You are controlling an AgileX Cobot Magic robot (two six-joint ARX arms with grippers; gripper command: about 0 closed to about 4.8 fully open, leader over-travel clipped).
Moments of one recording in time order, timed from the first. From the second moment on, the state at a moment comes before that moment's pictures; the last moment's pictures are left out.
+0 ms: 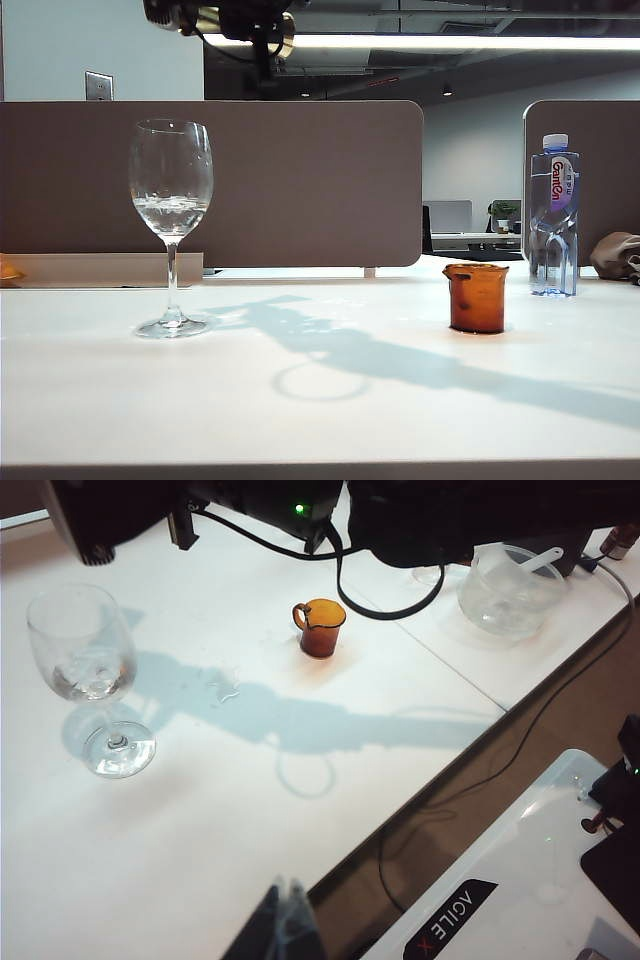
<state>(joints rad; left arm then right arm) -0.52 0.61 1.46 -1.33 0.27 0.00 0.82 1.92 1.65 0.35 0.38 -1.65</state>
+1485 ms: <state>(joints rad) -0.52 0.61 1.46 -1.33 0.27 0.00 0.63 1.94 1.01 0.73 0.11 0.10</state>
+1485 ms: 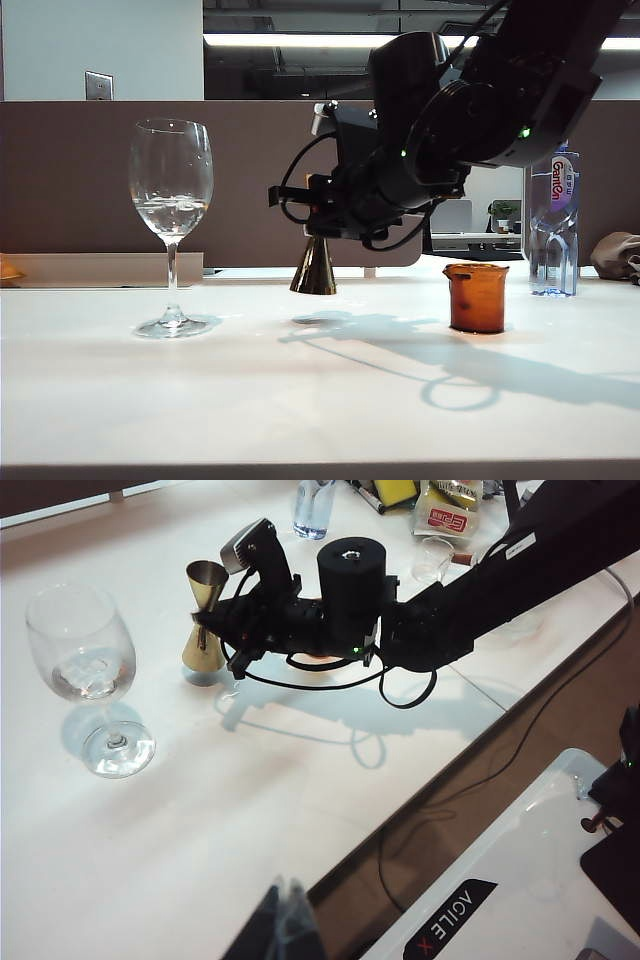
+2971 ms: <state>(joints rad) -0.52 0.61 1.46 -1.33 0.27 0.00 0.64 1.94 0.92 0.71 0.10 0.11</state>
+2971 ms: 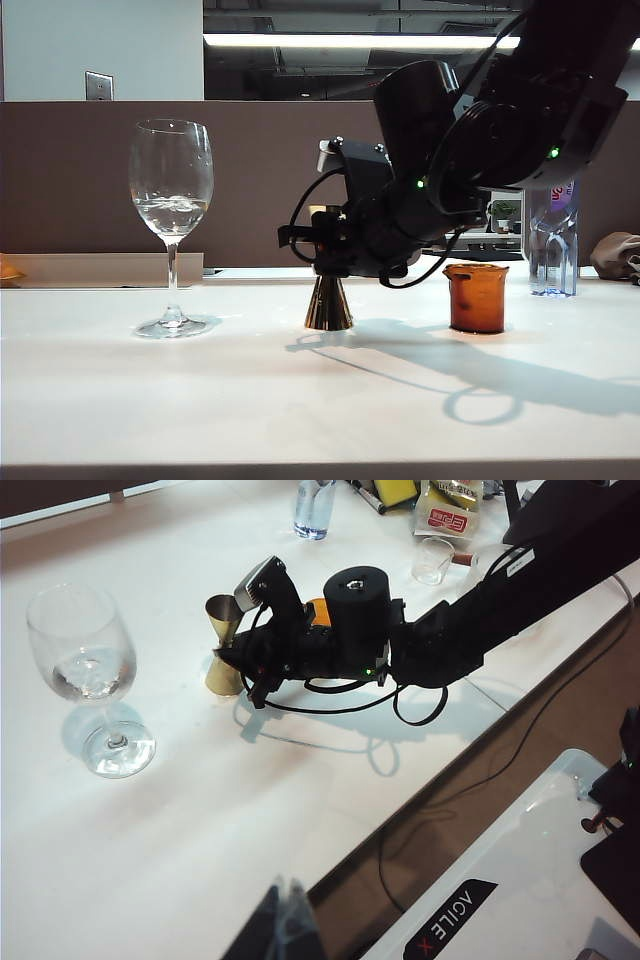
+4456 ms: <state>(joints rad) -0.52 0.61 1.46 -1.33 0.27 0.00 0.72 1.40 0.50 0.55 0.34 0.11</state>
